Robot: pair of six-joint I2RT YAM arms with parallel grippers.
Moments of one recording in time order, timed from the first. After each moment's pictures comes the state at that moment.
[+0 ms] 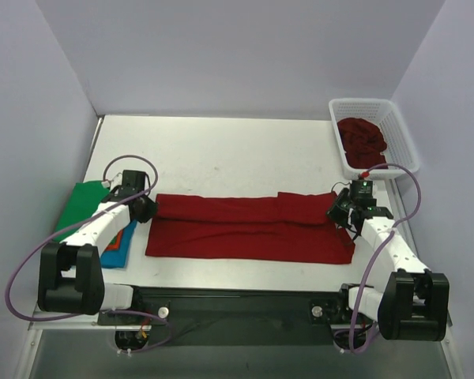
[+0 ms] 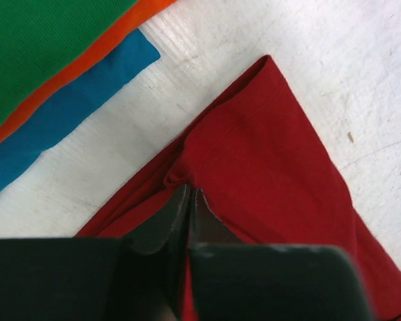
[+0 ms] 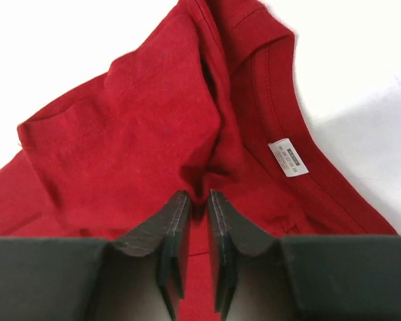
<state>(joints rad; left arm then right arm) -0.10 1.35 0.77 -0.45 -0.20 -0.94 -0.04 1.16 0.61 -0.38 -0.02 0.56</state>
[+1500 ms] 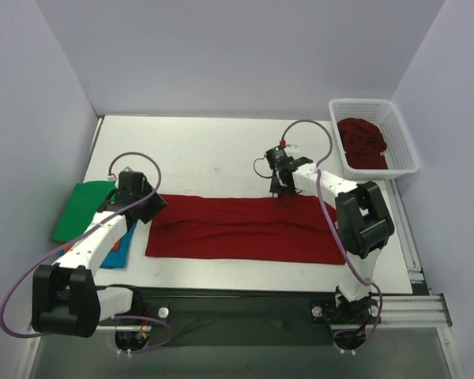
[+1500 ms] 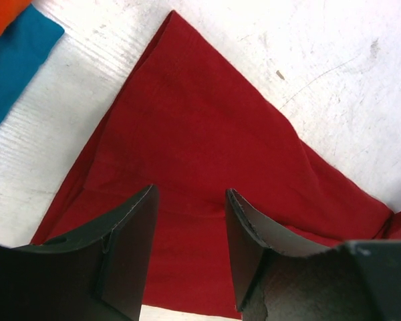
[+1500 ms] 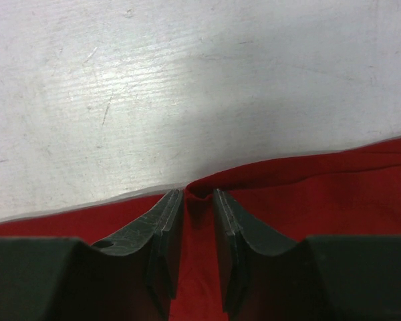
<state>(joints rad) -0.13 1.22 0.74 -0.40 -0.03 -0.83 0.48 1.87 1.27 -0.51 0.34 0.56</state>
